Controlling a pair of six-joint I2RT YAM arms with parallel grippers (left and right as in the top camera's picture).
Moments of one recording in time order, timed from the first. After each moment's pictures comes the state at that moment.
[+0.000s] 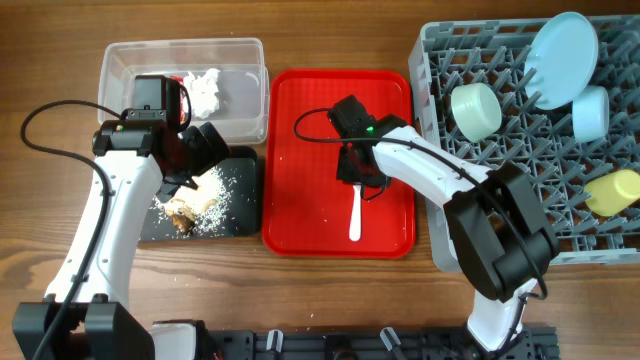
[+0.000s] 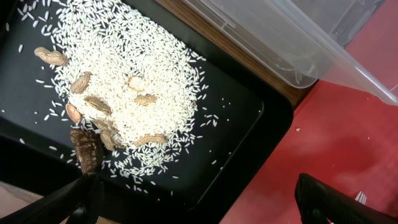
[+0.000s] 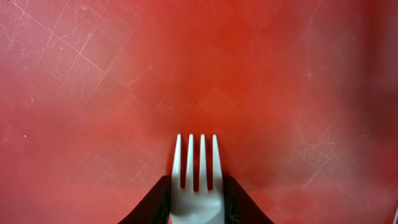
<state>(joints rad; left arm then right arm) -0.02 1.49 1.18 -1.00 0.03 -0.64 0.56 1.98 1.29 -0.74 0.04 0.69</state>
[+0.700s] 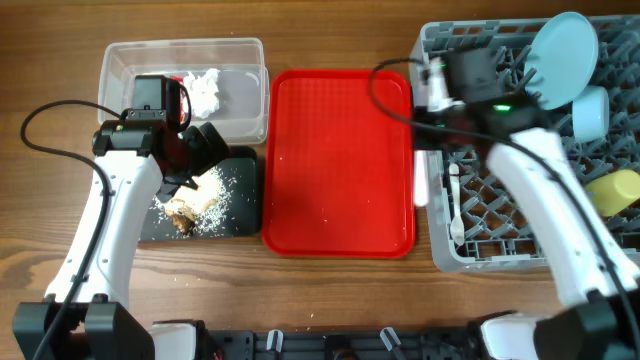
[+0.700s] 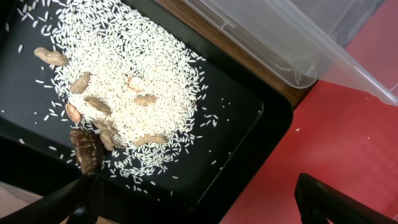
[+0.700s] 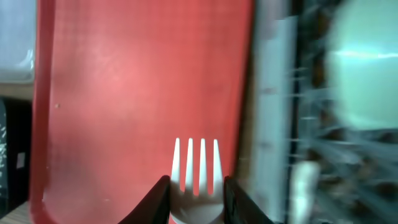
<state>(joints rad) -0.02 1.49 1.18 -1.00 0.03 -0.64 0.22 1.53 1.36 -0.97 -0.09 0.19</state>
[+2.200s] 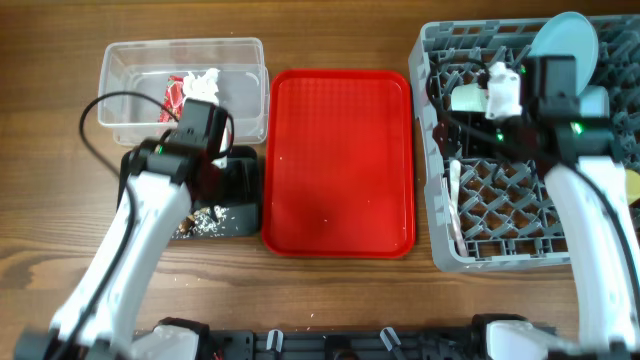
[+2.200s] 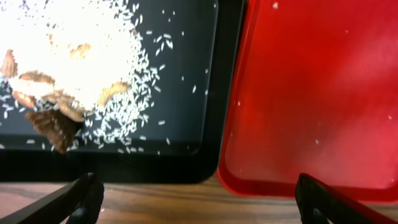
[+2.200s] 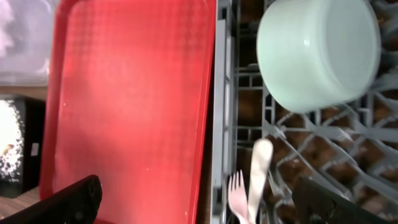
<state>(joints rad) -0.22 1.37 1.08 -1.07 0.07 -0.37 0.00 1.36 1.27 -0.98 -0.26 0.05</state>
